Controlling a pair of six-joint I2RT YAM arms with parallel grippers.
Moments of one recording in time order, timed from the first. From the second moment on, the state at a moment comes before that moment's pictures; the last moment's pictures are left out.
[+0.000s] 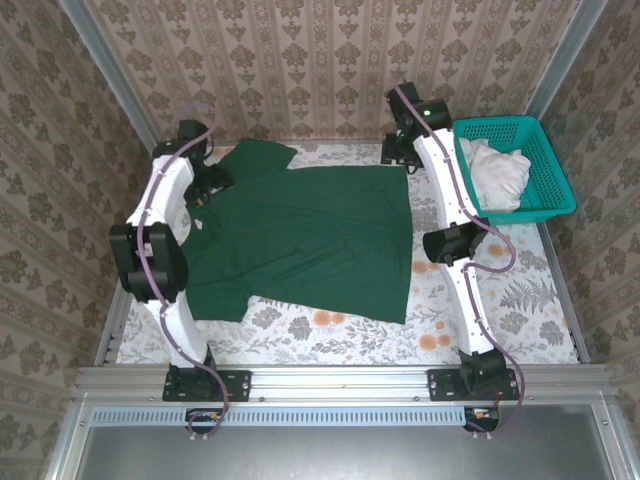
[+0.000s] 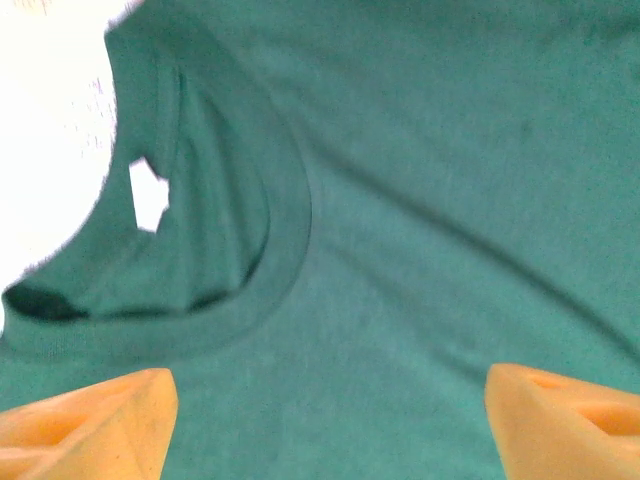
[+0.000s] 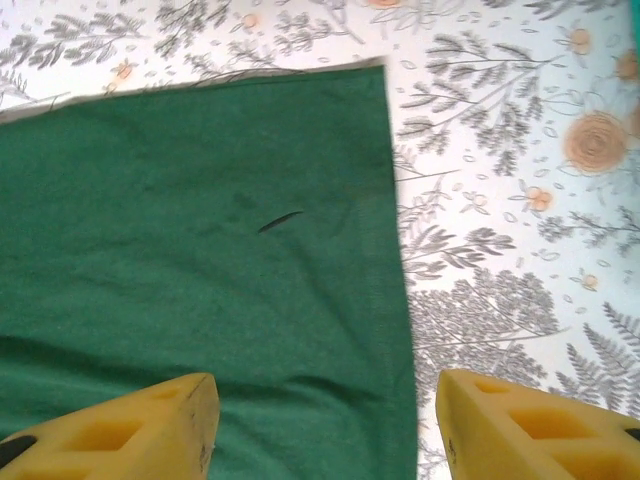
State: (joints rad) left arm -0.09 1.87 1.70 -1.05 -0.02 -0.53; right arm 0.21 2.56 3.10 -1.69 0.13 0.39
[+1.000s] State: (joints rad) left arm -0.22 2.04 1.46 -0.96 0.03 -0.53; right arm 0.38 1.90 1.29 -0.75 -0.06 0.65
